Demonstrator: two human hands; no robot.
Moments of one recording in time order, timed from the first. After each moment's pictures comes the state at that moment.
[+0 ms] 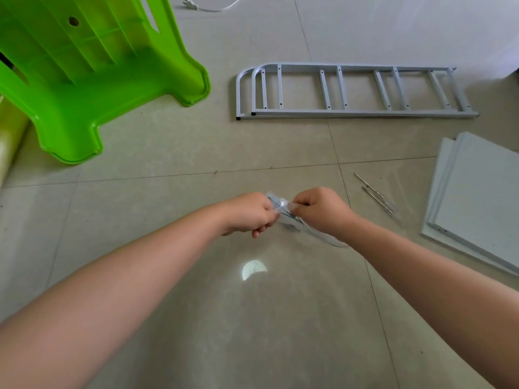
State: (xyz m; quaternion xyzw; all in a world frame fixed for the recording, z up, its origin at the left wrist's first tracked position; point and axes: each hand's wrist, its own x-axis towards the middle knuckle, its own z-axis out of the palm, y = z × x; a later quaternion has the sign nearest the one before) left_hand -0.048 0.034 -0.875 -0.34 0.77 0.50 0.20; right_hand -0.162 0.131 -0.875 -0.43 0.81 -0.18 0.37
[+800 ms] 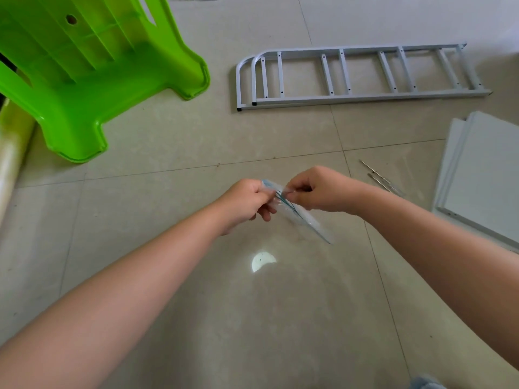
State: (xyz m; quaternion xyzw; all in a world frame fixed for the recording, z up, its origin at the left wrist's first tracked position) left_hand -0.039 0.038 -0.881 -0.40 0.69 0.60 0.05; right_hand -0.172 0.124 -0.854 -0.51 0.74 -0.14 0.41
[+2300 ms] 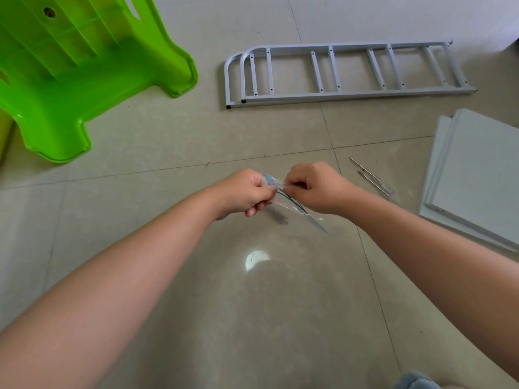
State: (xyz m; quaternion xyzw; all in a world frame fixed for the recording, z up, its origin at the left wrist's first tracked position) left_hand -0.054 0.029 -0.872 -0.34 0.74 0.57 0.12; right_hand -0.174 0.131 -0.866 -0.57 0.75 -0.20 0.28
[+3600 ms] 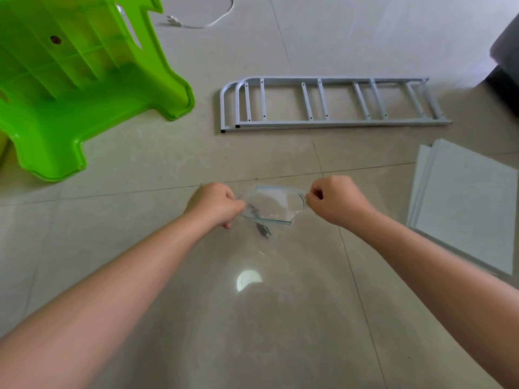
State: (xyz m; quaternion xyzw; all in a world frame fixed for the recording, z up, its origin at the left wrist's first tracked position) left_hand -0.053 0.015 -0.869 -0.51 0.77 0.38 0.08; right_hand -0.203 0.139 -0.854 -0.39 0.88 -0.09 0.25
